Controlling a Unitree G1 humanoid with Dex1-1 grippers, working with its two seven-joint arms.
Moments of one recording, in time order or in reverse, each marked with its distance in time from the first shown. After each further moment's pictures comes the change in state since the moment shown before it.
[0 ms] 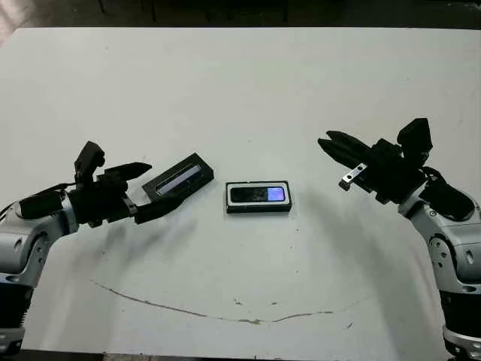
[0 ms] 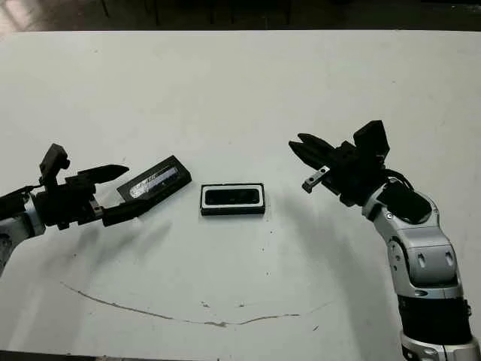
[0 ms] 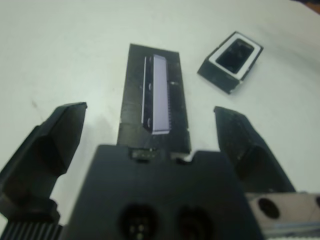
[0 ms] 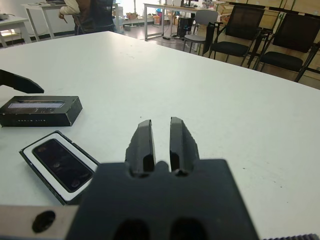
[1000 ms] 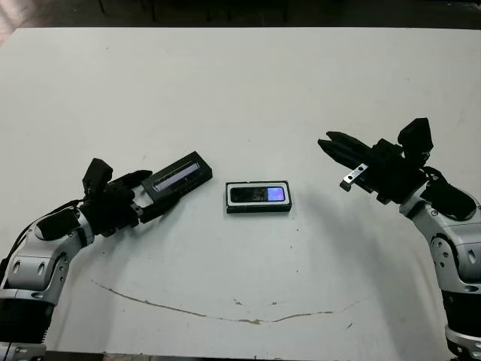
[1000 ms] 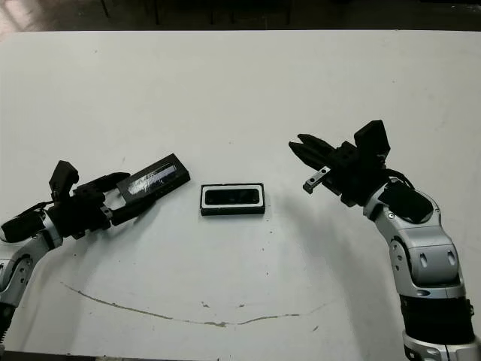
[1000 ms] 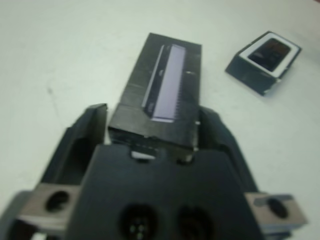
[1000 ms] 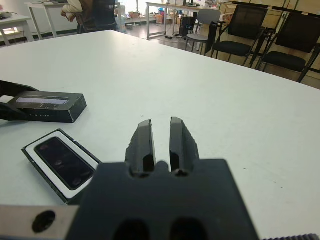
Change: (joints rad) left arm 0.051 -0.113 0.017 0.074 0.043 -0.169 0.086; right arm -0.002 -0.016 0.005 0.002 0.008 0.000 0.002
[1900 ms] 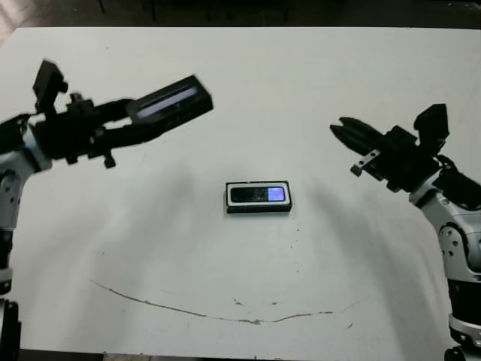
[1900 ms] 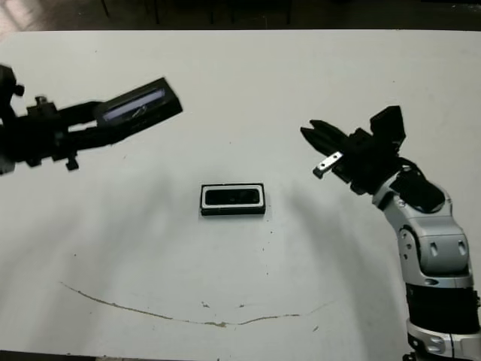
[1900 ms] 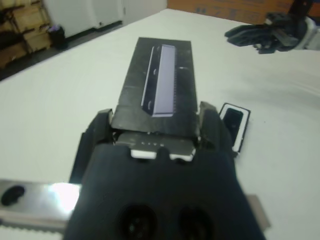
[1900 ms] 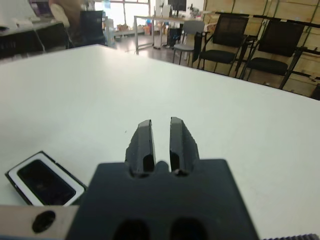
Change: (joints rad) left arm -0.411 0.124 -0.011 0.032 -0.055 0.075 -0.223; right arm -0.065 -0.008 -0.079 0.045 0.061 0.011 -0.017
